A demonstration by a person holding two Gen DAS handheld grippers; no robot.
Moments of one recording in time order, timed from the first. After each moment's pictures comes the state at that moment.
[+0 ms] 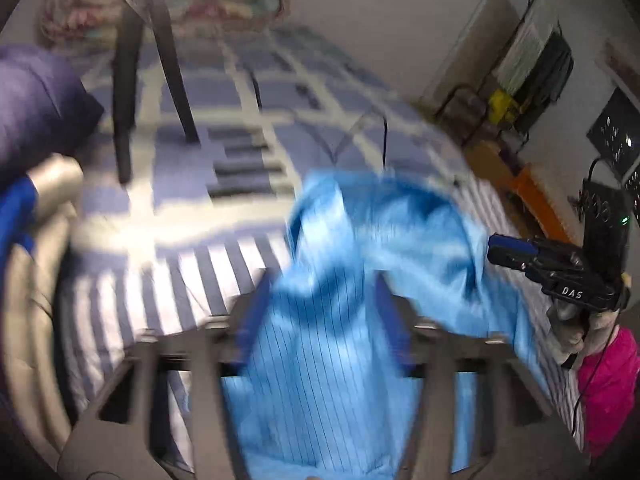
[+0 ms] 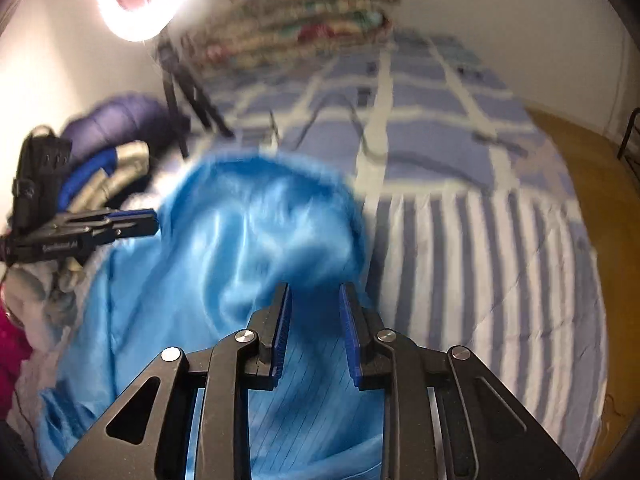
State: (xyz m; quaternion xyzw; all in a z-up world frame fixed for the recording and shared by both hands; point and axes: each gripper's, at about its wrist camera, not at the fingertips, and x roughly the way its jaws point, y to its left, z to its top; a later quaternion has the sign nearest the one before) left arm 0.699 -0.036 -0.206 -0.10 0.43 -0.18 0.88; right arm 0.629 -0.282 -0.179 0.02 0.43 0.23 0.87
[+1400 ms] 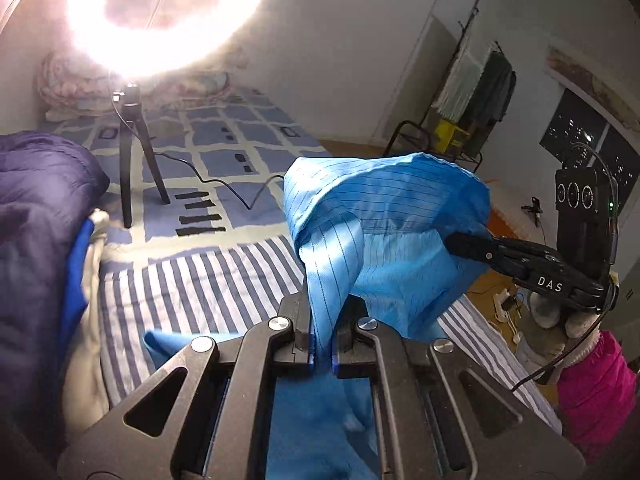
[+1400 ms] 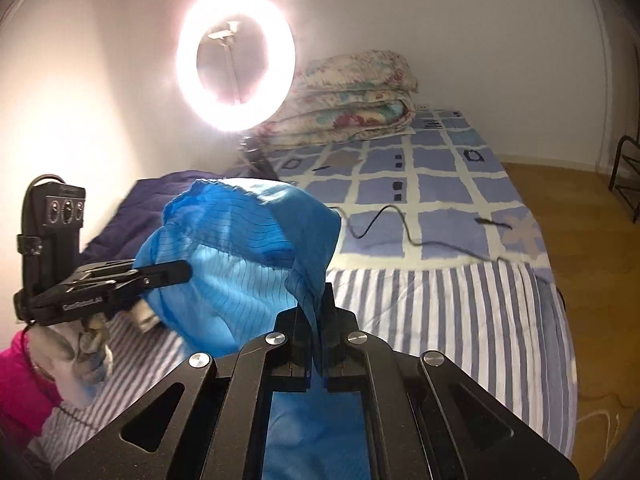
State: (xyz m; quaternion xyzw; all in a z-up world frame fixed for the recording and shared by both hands) left arm 0.548 -0.049 -0.088 -0.09 0.35 -0.25 0.90; right arm 0.517 -0.257 -0.063 0.05 0.32 0.25 0.91
